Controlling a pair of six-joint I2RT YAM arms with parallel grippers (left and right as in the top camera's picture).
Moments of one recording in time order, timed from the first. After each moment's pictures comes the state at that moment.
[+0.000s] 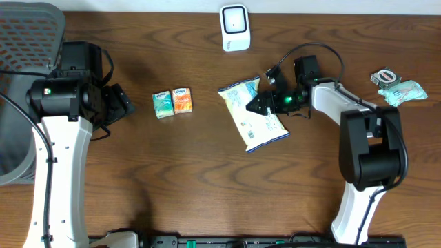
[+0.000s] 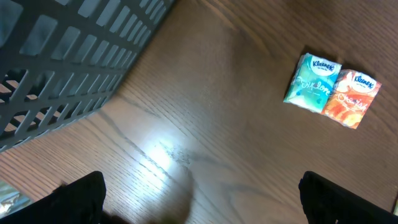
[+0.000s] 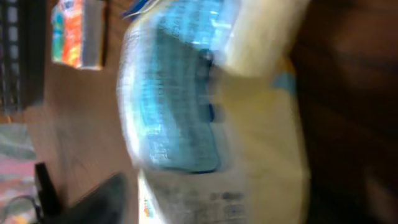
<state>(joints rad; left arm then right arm) 0.04 1.42 1.53 -1.39 -0.21 -0.51 0.16 2.11 1.29 -0.46 -0.80 0.01</state>
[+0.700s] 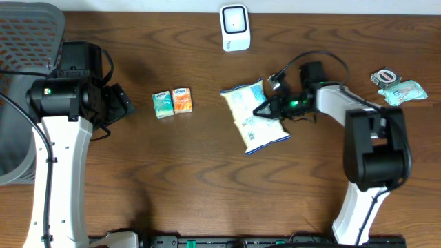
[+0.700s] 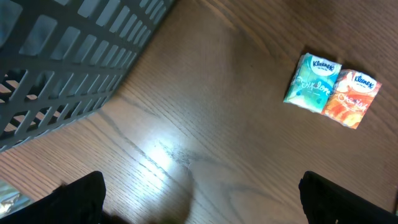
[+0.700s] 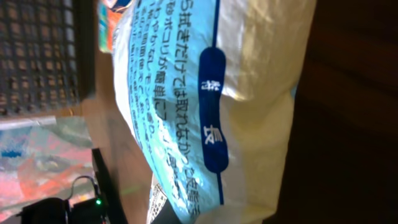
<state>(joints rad) 0.05 1.42 1.53 -1.39 -0.21 -0.51 0.10 2.07 1.25 -0.50 -0.98 0.04</state>
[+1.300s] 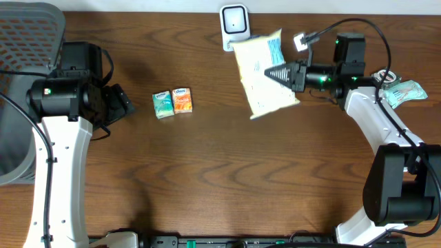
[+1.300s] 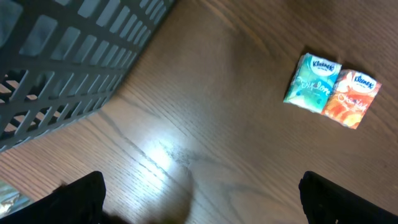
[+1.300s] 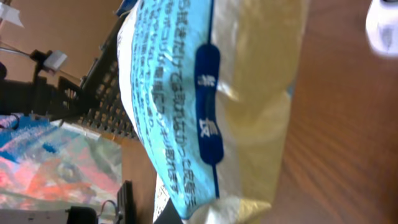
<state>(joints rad) 0.05 1.42 1.53 -1.39 -0.21 -0.51 0.03 1.80 1.24 -0.07 -1.22 0.24</state>
